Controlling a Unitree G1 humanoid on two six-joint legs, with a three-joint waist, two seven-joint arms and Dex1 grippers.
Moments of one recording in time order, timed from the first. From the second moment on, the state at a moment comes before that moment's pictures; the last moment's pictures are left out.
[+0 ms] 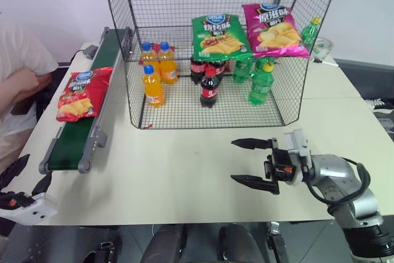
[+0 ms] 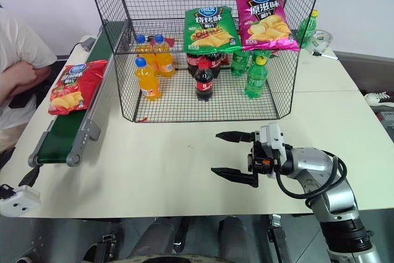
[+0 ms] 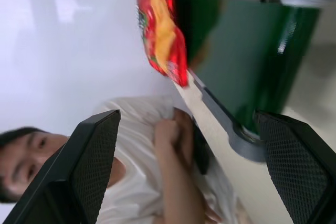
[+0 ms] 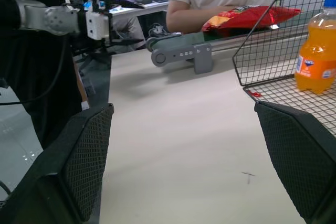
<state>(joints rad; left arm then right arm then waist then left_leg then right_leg) 0.53 0.78 0.56 0.23 0.68 -0.74 0.18 -0.07 -0.63 -0.02 -0.28 0.63 0.23 1.23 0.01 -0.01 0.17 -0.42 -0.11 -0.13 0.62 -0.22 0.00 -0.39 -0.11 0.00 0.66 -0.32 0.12</state>
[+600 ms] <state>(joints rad) 0.48 0.78 0.44 0.24 0.67 -0.67 0.22 -0.10 -0.63 -0.02 -0.26 0.60 0.20 1.22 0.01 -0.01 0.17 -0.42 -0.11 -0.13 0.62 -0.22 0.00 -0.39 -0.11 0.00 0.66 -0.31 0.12</state>
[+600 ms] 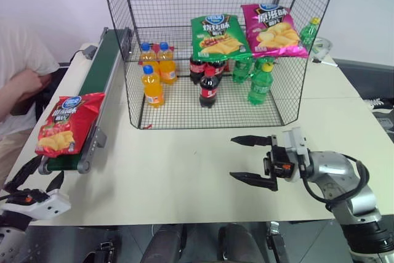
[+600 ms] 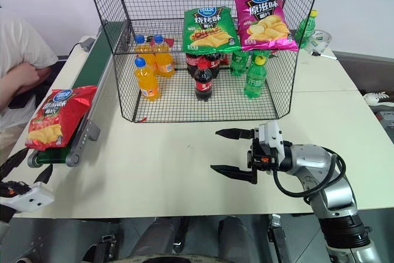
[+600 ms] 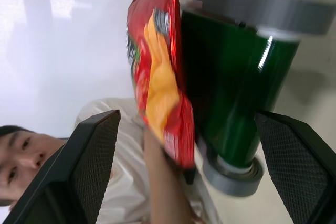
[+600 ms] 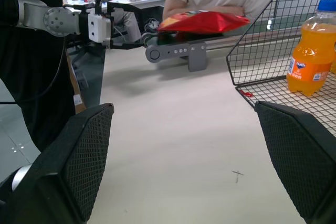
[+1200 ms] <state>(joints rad) 0.47 0.79 0.44 0.25 0.57 -0.66 0.19 -0.10 -0.63 -0.02 -0.23 0.59 0.17 1.20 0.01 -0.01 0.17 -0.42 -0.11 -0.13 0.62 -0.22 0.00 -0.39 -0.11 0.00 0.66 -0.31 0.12</state>
